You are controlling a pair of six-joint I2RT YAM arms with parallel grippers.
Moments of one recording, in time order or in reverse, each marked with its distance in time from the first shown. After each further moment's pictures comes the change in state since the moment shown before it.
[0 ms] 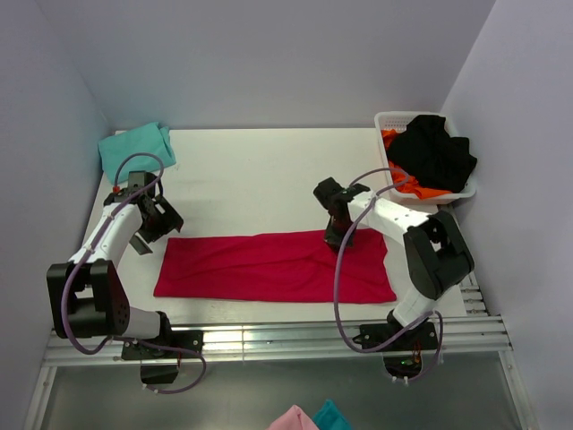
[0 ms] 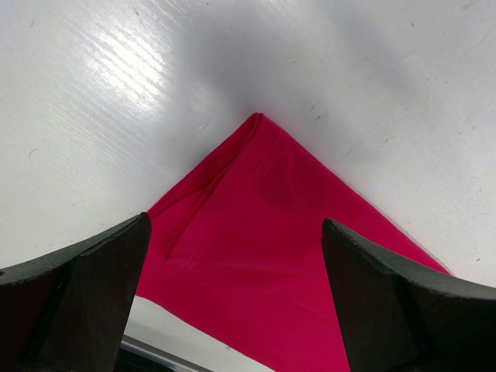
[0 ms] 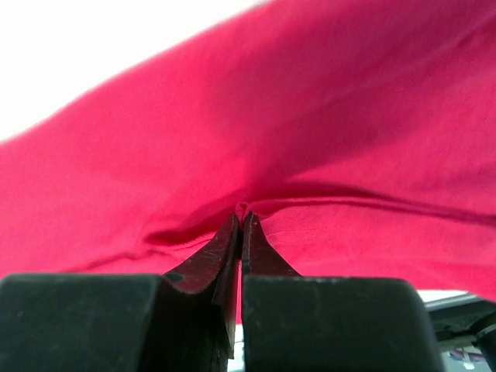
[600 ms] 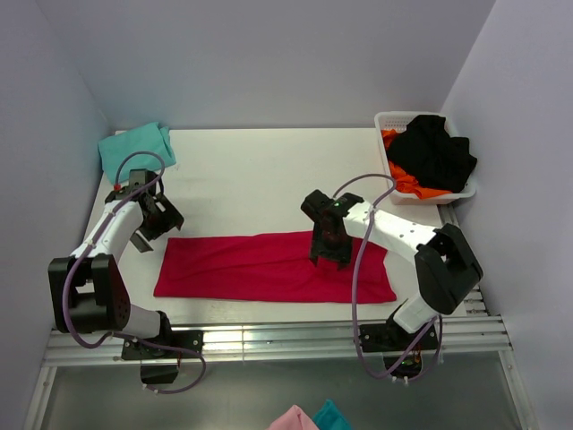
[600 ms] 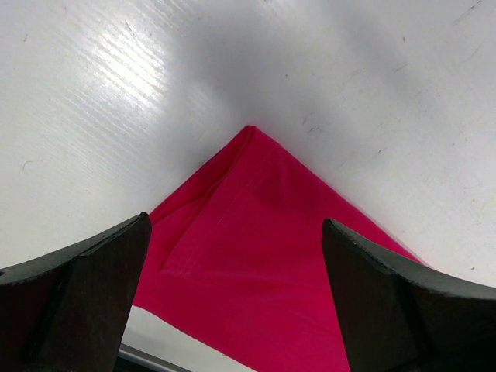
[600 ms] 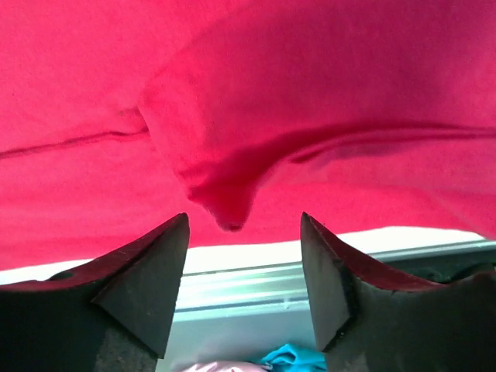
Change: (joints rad) left arm 0.000 0.033 0.011 0.023 -0.001 0.000; right arm 0.169 -0.105 -0.012 -0.112 -0.082 -0.006
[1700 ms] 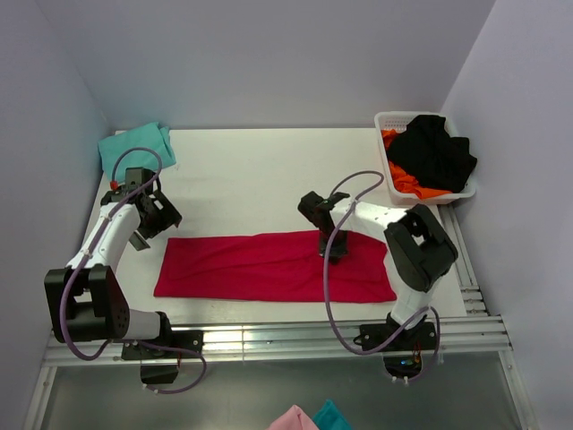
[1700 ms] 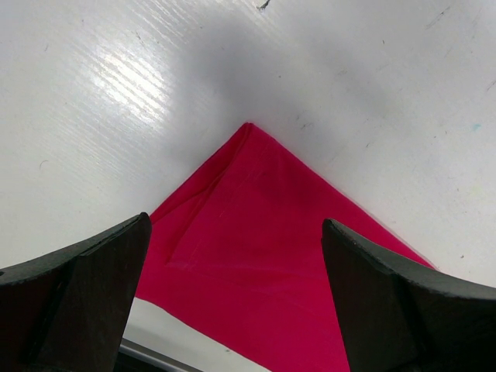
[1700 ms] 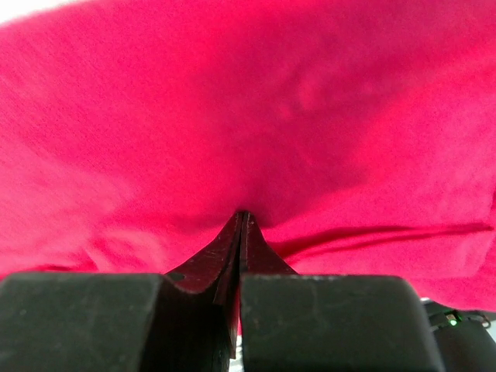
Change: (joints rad) left arm 0.000 -0.056 0.016 -0.023 -0.010 0.019; right arm -0.053 0.217 0.029 0.078 0.155 -0.109
